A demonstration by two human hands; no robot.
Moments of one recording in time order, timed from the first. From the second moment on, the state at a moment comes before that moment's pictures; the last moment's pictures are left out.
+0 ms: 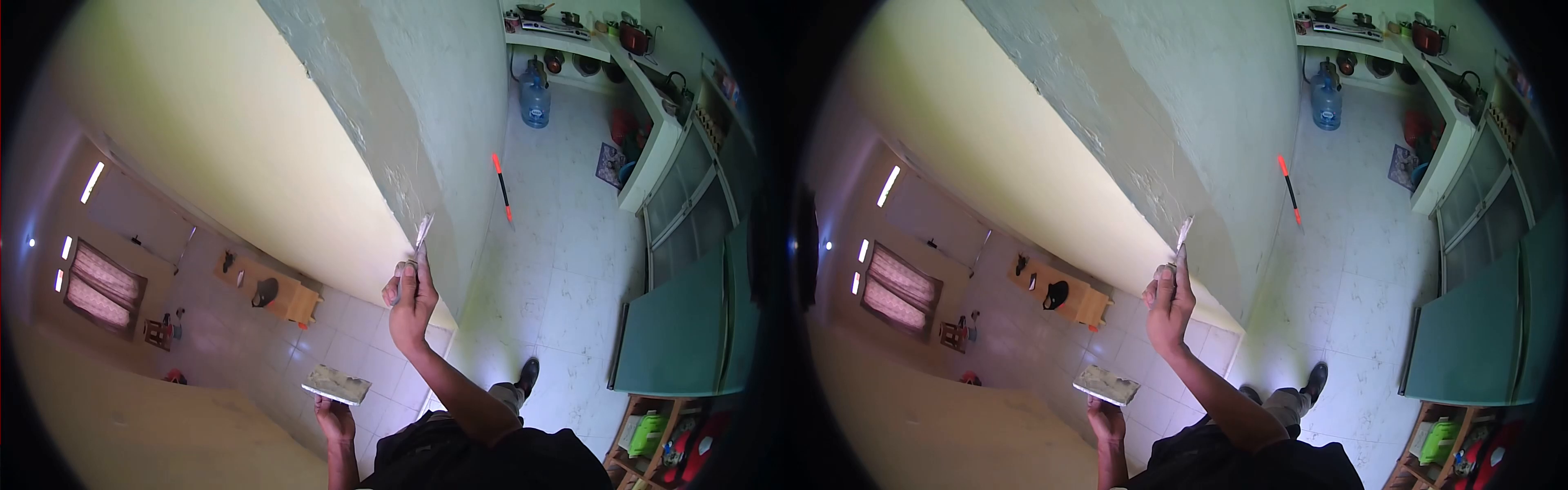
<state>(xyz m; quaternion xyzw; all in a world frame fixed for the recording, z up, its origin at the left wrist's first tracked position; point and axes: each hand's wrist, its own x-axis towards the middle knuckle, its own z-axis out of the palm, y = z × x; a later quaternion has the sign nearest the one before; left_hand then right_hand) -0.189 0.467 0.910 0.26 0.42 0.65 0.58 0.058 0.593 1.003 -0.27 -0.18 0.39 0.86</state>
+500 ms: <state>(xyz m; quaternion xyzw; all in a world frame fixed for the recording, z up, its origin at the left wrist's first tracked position) -0.188 0.466 0.908 0.25 0.41 0.67 0.56 0.063 0.589 1.058 -0.38 -0.30 0.27 0.84</state>
